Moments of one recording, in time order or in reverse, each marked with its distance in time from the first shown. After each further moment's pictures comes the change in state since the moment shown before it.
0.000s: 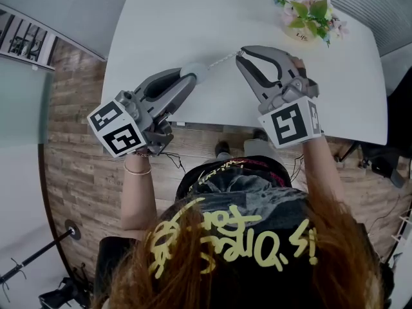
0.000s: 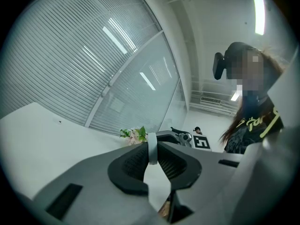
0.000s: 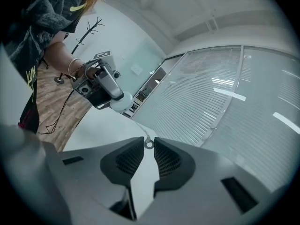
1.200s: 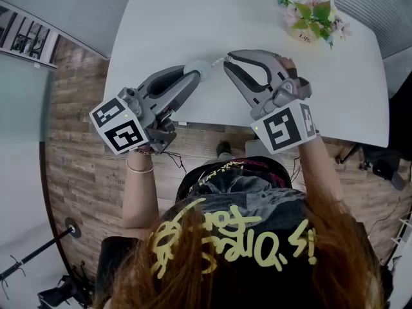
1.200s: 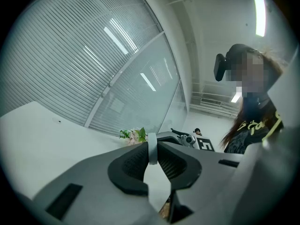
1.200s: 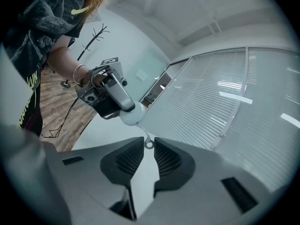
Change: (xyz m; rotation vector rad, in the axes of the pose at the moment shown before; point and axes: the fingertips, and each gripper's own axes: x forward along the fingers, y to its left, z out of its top) left arm 0.000 -0.001 0.003 -0.013 -0.013 -0.002; right arm 0.008 0.022 0.028 -0.020 -0.076 0.066
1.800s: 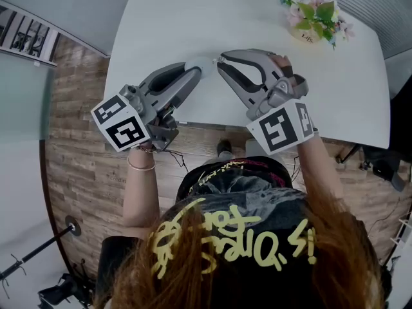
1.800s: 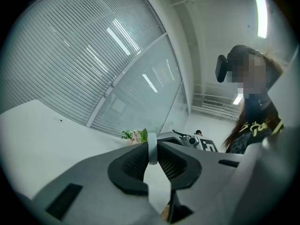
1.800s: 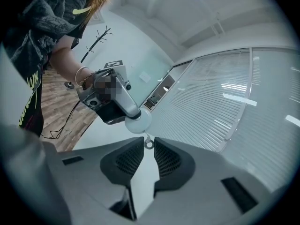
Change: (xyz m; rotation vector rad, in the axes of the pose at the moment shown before) left arm 0.003 0.010 0.003 -0.020 -0.015 0.014; right arm 0.012 0.006 0.010 -0.023 -0.028 0.037
